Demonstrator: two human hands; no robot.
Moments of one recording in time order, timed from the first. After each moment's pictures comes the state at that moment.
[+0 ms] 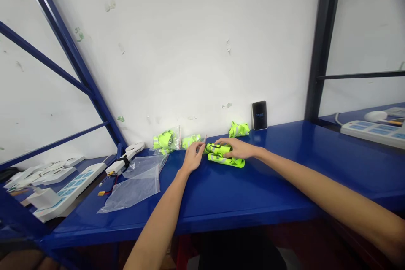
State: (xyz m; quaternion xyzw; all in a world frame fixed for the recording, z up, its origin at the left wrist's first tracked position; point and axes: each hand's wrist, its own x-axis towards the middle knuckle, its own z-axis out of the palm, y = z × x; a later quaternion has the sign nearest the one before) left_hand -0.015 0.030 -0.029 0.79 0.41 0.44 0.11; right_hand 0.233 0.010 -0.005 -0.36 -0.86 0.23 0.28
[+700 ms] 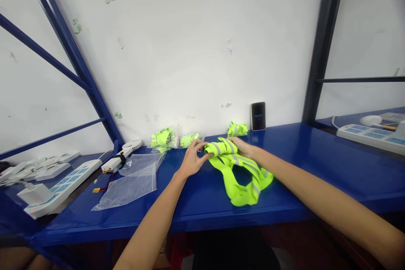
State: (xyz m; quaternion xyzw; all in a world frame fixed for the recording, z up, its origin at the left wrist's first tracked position) left_hand -0.010 0.002 -0.019 0.84 0.33 0.42 0.10; right_hand 0.218 0.011 -0.009 -0.41 -0.45 0.69 0.39
